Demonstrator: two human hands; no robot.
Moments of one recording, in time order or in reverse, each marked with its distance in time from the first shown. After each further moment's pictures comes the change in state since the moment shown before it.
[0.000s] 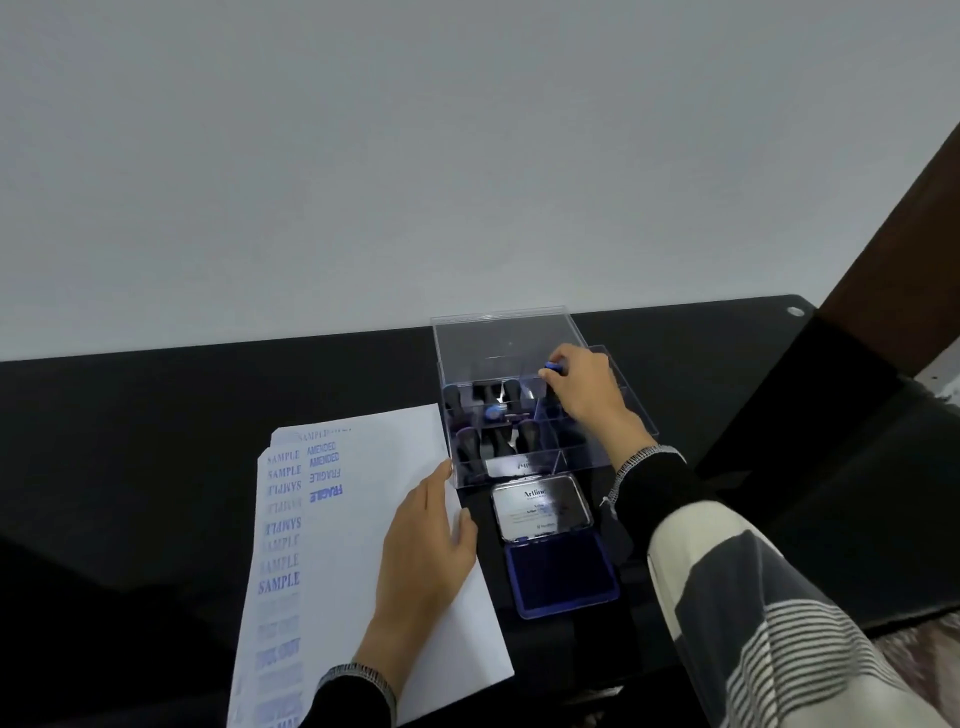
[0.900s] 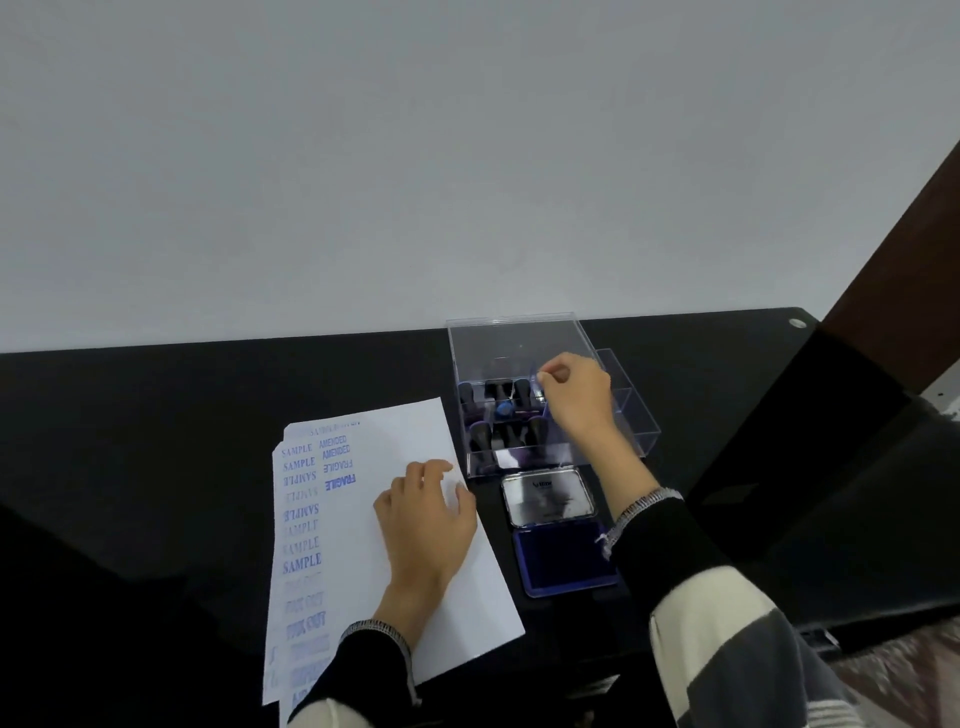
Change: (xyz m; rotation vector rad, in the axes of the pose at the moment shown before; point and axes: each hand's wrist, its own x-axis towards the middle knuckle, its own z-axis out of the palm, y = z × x) left_hand 0.006 0.009 -0.007 0.193 0.181 -0.184; right_hand -0.054 -0.050 -0.009 0.214 0.078 0.076
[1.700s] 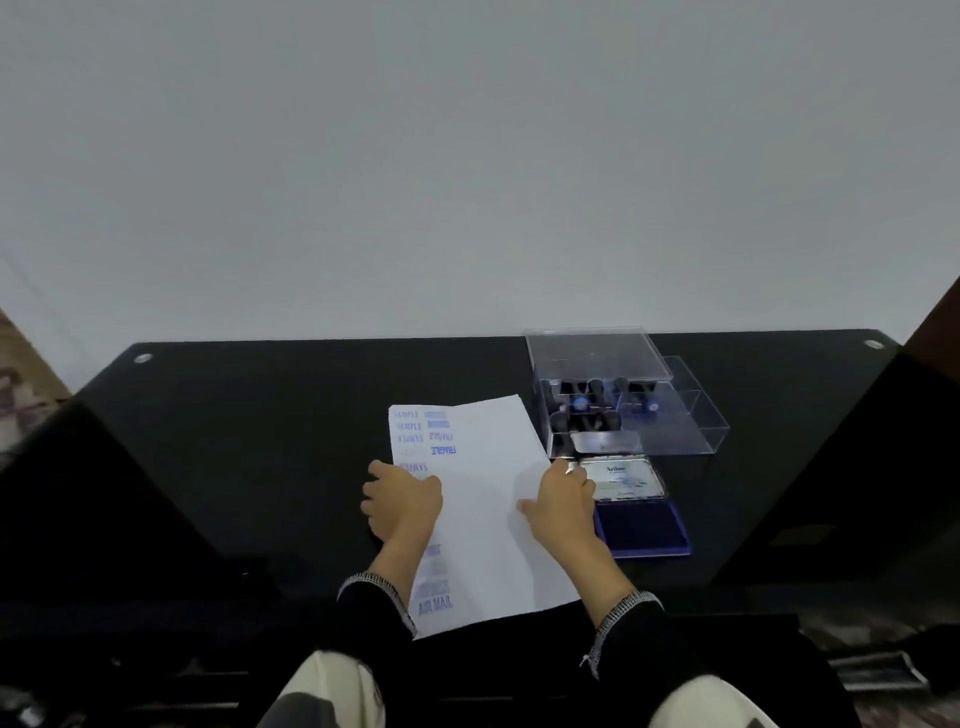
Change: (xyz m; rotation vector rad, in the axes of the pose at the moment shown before) left_hand 0.006 -0.060 -0.105 -0.115 -0.124 -0.779; right_hand -0.156 -0.020 0.086 -0.441 -0.290 0.071
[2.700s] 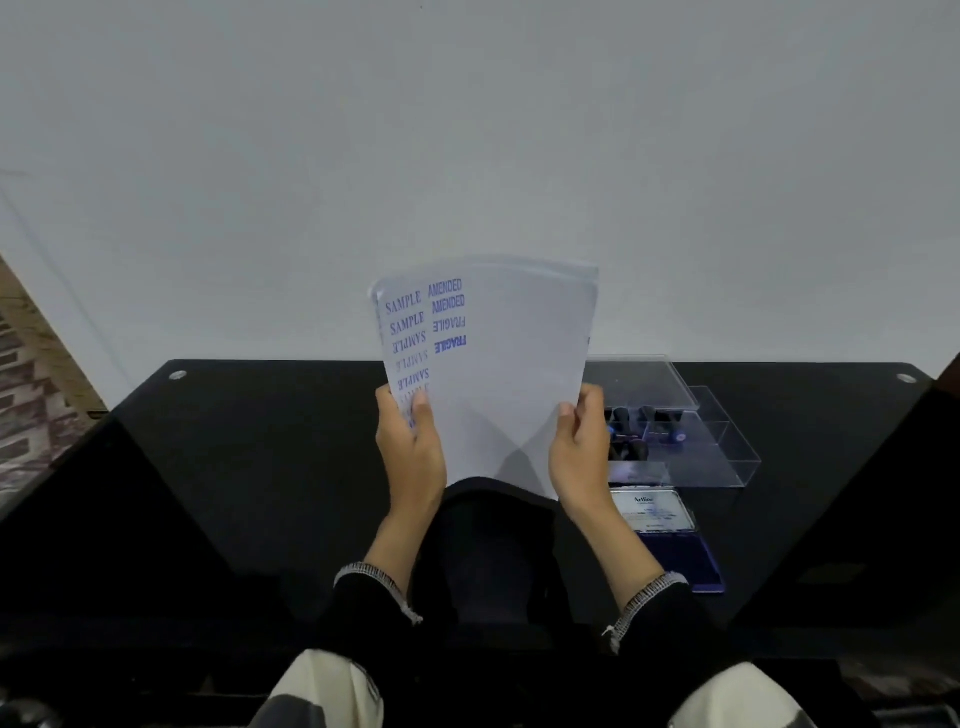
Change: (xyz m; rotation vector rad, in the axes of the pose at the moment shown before) left_hand -0.012 0.044 -0.060 -0.826 0.194 0.764; right_hand 0.010 -0.058 -0.052 1.009 0.366 -0.416
